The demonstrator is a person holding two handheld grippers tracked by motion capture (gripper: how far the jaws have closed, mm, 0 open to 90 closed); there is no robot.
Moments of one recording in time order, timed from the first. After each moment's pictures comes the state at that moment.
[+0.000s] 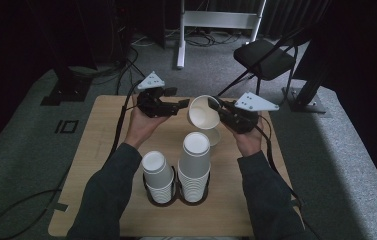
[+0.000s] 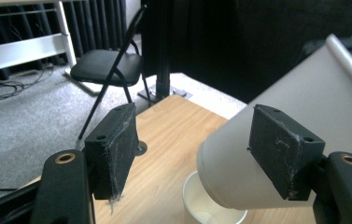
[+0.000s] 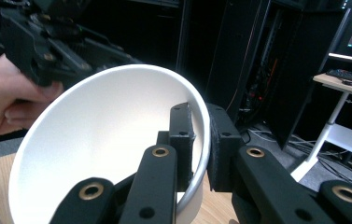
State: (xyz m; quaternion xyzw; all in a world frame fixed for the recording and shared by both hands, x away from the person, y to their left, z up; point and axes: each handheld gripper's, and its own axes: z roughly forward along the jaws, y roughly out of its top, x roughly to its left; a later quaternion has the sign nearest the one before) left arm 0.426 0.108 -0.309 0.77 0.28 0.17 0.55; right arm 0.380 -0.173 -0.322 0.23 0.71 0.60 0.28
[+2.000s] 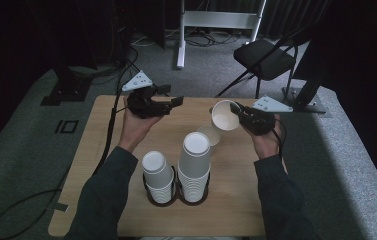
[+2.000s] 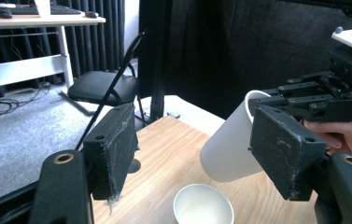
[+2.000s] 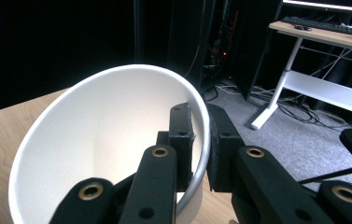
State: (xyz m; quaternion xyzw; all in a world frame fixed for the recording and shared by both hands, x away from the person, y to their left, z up) left arm 0.409 0.125 -0.300 0.74 0.27 0.17 0.60; right arm 0.395 -0.228 -0.352 0.32 0.72 0.53 0.30
